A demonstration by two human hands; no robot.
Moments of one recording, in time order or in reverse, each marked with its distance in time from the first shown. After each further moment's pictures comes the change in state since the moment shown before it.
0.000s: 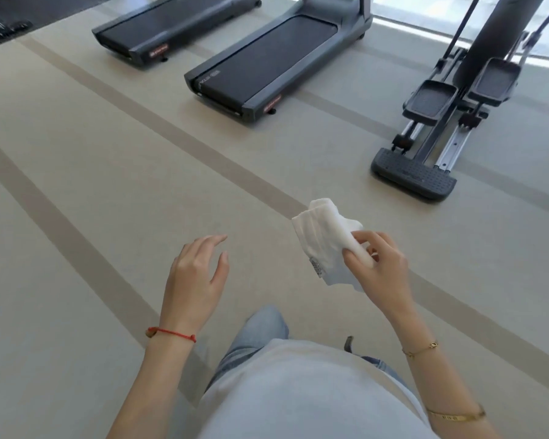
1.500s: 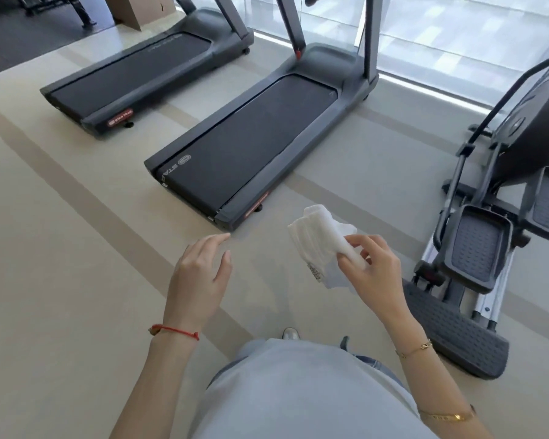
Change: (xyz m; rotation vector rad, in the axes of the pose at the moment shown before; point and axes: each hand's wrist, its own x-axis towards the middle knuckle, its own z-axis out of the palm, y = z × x) left_hand 0.913 -0.041 0.219 -0.032 -0.002 -0.006; right_hand 0.921 0.011 0.148 -0.049 -0.002 -0.047
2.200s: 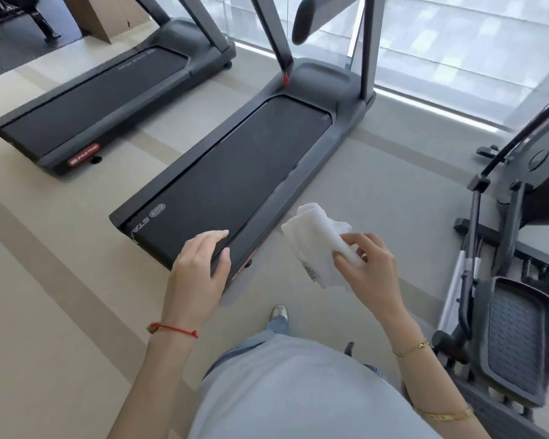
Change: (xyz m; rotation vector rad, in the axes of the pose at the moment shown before) left_hand 0.401 -0.024 0.107 -0.009 0.000 0.014; right_hand 0.396 0.025 0.070 0.040 0.017 0.060
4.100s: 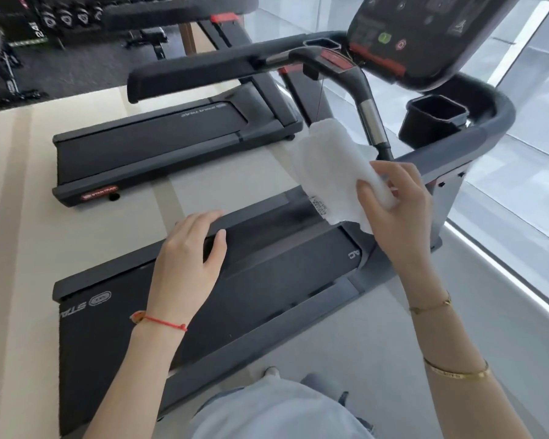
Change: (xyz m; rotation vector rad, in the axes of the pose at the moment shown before) left_hand 0.742 0.172 0.241 0.199 0.368 -0.216; right_hand 0.935 -0.009 -0.054 0.184 -0.051 -0.538
